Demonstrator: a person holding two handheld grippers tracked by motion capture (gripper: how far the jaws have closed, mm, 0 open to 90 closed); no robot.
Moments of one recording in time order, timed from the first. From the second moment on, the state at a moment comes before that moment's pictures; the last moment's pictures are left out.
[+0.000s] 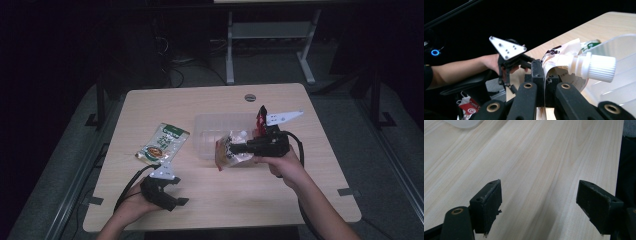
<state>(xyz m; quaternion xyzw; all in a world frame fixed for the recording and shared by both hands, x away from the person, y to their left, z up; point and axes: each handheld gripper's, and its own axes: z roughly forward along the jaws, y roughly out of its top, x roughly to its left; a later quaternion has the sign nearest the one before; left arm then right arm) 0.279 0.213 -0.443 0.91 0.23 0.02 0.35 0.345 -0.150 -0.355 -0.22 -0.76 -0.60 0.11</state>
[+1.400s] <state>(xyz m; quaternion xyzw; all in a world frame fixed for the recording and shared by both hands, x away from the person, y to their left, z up) 0.280 0.214 -0.444 0.90 0.24 0.02 0.35 0.400 -0.185 -0.373 -0.29 -0.75 -0.59 0.06</state>
